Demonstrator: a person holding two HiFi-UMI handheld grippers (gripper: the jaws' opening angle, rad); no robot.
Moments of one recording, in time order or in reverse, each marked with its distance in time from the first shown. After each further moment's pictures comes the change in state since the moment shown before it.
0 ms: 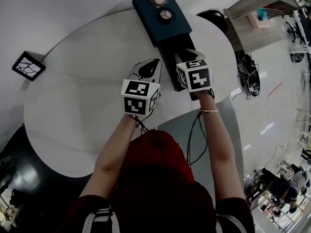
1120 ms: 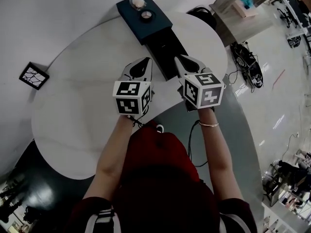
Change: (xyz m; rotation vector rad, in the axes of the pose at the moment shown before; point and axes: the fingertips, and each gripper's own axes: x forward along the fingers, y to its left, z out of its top) left arm -0.035 -0.037 0.017 0.101 -0.055 0.016; right arm -0.115 0.013 -0.009 0.275 -0.333 0.049
